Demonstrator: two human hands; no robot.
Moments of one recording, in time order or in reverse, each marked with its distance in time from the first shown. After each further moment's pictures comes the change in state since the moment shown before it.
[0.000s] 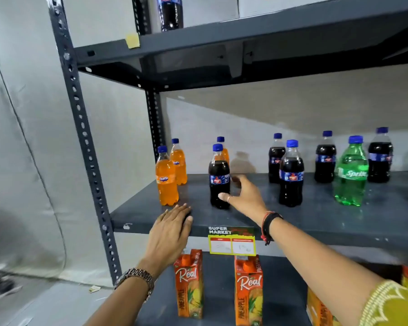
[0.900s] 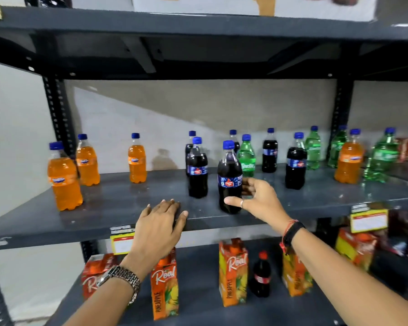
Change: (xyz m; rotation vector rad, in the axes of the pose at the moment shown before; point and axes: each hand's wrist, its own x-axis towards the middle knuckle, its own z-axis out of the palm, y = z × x) left_hand 0.017 0.167 0.046 0.058 -0.072 0.177; right_hand -0.094 0.060 -0.206 -0.084 0.173 0.081
